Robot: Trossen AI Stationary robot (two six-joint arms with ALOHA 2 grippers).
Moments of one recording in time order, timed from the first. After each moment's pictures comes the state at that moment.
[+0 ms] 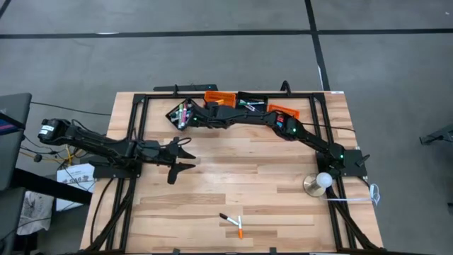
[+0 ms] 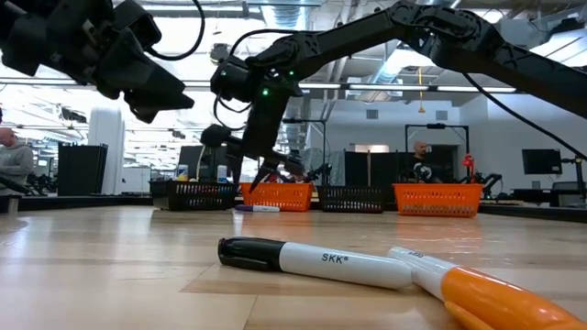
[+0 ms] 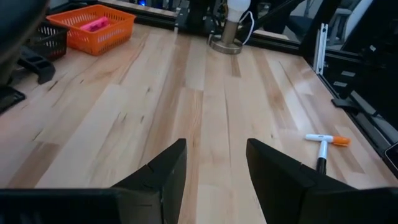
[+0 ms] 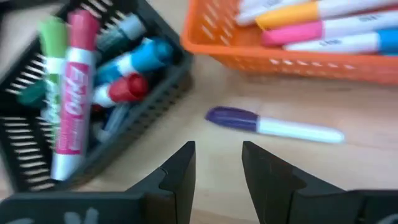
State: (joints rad) left arm -0.18 0.89 0.25 0.32 -0.13 -0.19; right arm -0.22 2.57 2.33 -0.86 0.34 1.20
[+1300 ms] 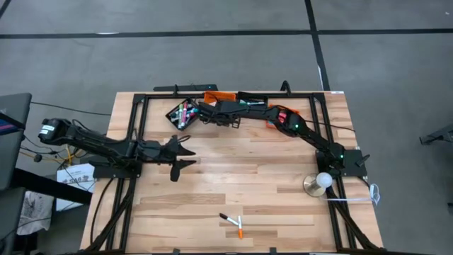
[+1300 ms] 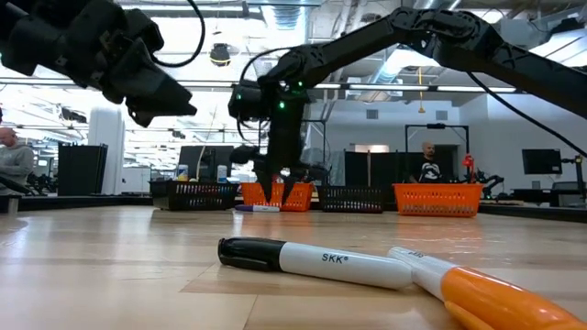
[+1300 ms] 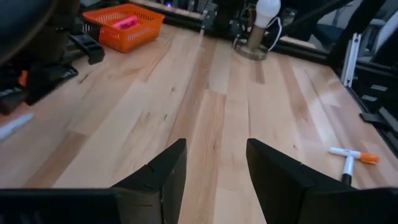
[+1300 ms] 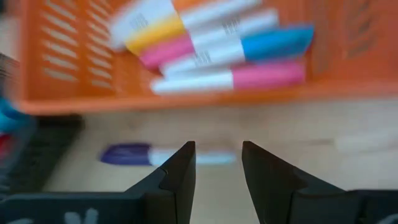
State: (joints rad) left arm -0.18 0.90 0.25 0.32 -0.22 -0.24; right arm -0.29 2.54 2.26 -1.00 0.35 1.38
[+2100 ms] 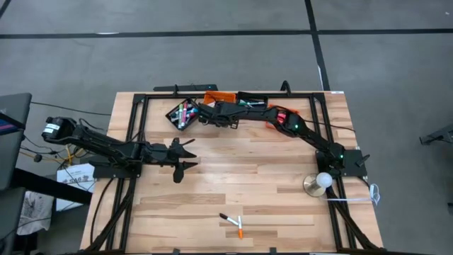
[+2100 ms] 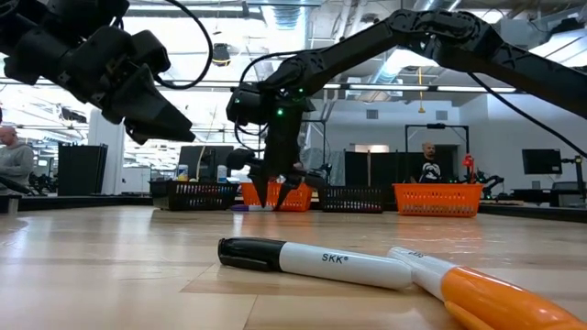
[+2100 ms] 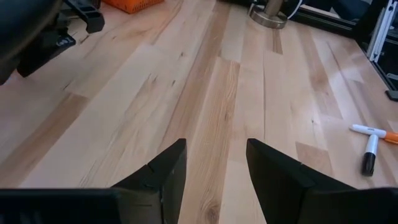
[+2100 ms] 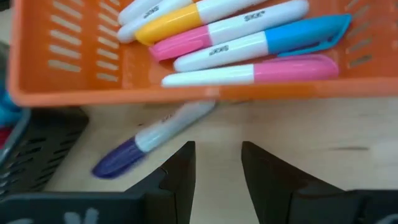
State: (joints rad) left arm -0.18 1.02 0.25 0.33 -0.23 -0.30; right arm -0.28 2.55 2.19 -0.89 0.33 1.36
